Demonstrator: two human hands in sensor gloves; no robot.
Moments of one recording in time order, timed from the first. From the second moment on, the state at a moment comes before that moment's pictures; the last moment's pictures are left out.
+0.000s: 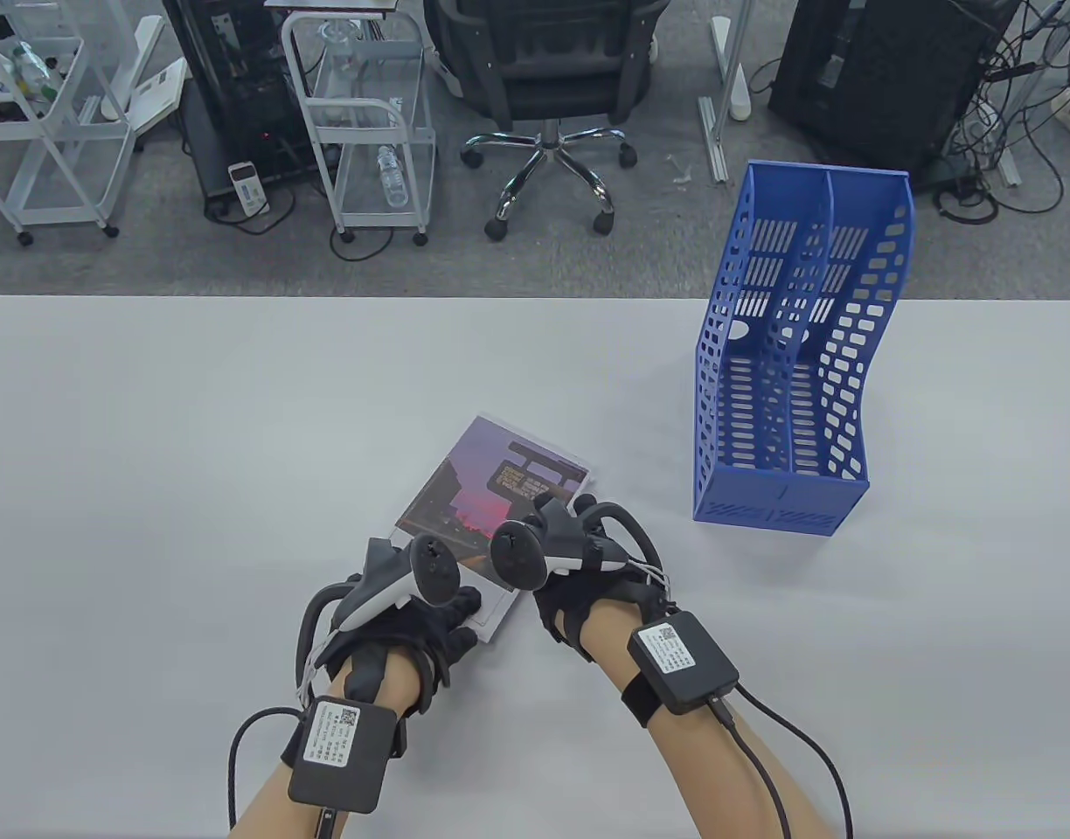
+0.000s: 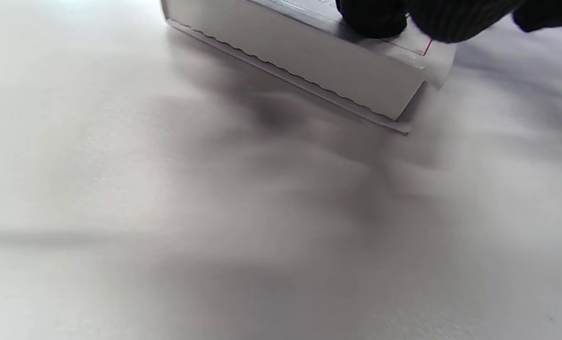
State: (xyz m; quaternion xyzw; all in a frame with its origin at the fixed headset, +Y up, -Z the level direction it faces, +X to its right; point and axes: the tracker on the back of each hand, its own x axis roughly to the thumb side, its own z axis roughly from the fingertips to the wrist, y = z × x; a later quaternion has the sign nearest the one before) left_hand -0.172 -0.738 -0.276 -0.35 -0.01 0.05 0.94; right_hand -0.008 -0.739 -0.318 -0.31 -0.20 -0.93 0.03
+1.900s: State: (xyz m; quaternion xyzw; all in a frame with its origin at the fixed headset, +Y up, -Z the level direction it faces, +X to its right) left_hand -0.193 -0.754 -0.302 -0.28 0.04 0.18 0.94; right_hand -0.004 -0.716 -0.303 -0.26 -0.30 -0.92 -0.04
